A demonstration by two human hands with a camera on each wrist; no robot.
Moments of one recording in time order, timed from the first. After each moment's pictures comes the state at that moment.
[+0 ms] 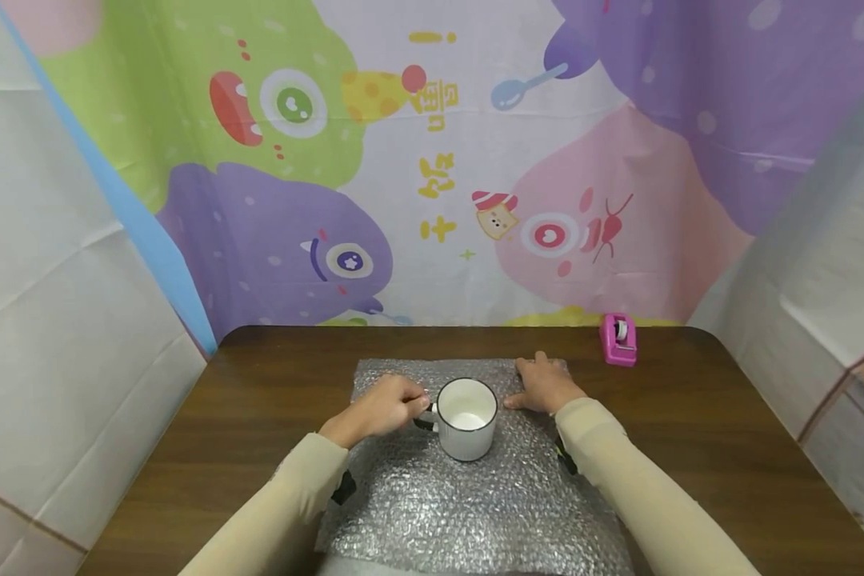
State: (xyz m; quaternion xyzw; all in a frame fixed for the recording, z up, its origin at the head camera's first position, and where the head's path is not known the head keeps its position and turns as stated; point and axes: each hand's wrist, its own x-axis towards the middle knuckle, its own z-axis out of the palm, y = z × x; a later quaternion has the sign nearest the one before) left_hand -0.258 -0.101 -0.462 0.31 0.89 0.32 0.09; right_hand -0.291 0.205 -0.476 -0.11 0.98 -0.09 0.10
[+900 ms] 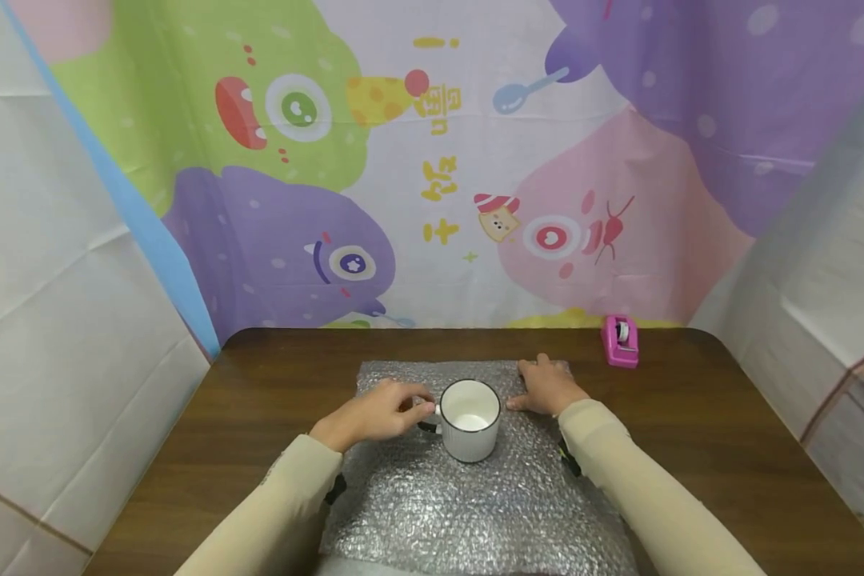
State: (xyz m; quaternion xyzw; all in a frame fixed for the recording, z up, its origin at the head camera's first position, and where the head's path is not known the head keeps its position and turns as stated) left_hand -0.256 -0.112 -0.458 0.35 0.89 0.27 0.08; right_hand -0.287 0.204 -0.473 -0.11 0.99 -0.09 0.09
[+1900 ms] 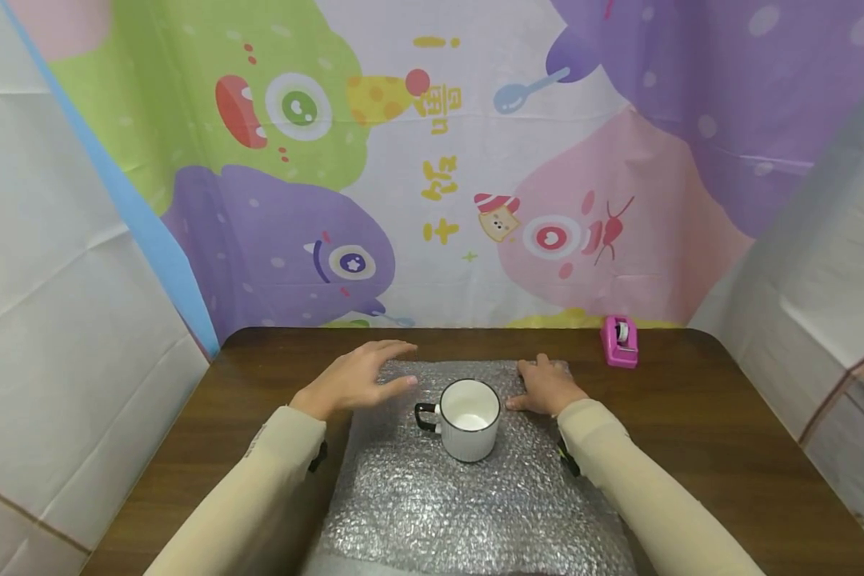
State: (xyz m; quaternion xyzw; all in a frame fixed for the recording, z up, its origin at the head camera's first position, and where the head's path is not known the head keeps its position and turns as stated) left_hand -0.283 -0.143 -0.432 0.32 0.93 0.20 0.00; right_hand -0.287 0.203 -0.475 -0.10 0.99 -0.09 0.10
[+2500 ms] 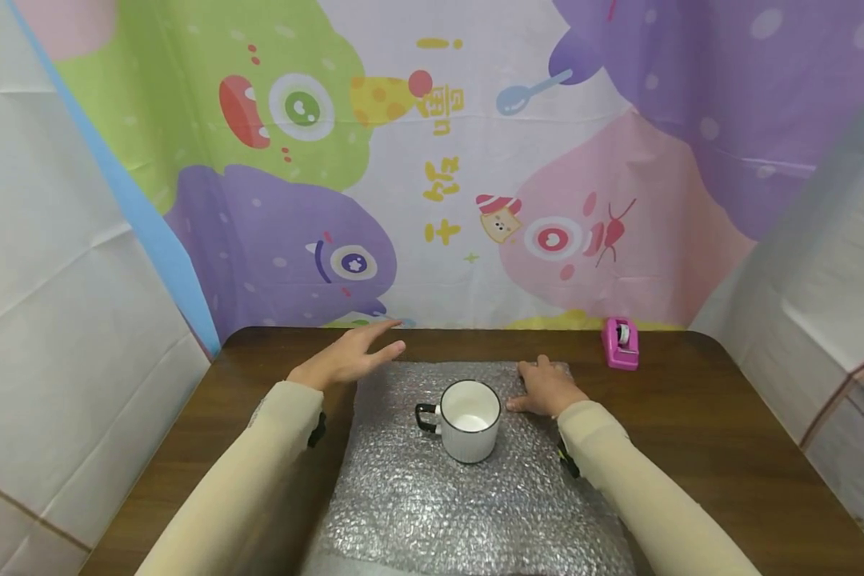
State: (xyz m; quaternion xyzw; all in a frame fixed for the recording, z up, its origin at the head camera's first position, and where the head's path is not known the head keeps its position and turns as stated) left_hand -0.318 -0.158 -0.424 0.28 0.92 0.27 0.05; right_hand -0.287 0.202 -0.474 -0.10 0.99 -0.09 0.10
